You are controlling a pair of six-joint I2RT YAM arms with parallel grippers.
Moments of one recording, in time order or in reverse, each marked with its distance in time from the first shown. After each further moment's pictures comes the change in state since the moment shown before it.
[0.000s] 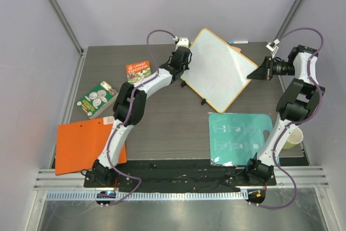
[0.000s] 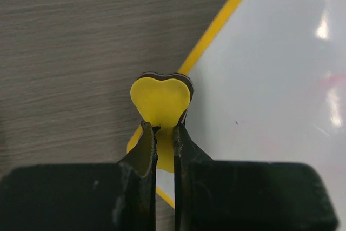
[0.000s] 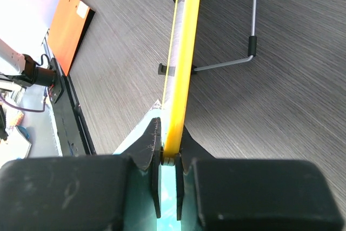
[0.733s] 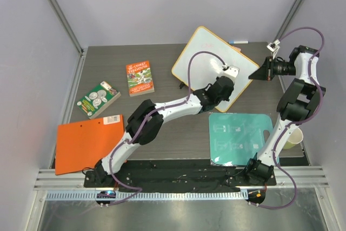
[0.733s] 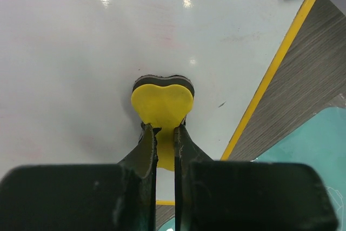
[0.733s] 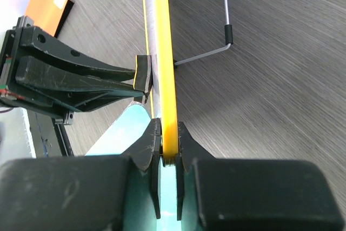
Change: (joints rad) left arm -0.399 -0.052 -0.071 0.069 0.008 0.048; right arm -0.009 0.000 0.000 0.043 0.029 -0.051
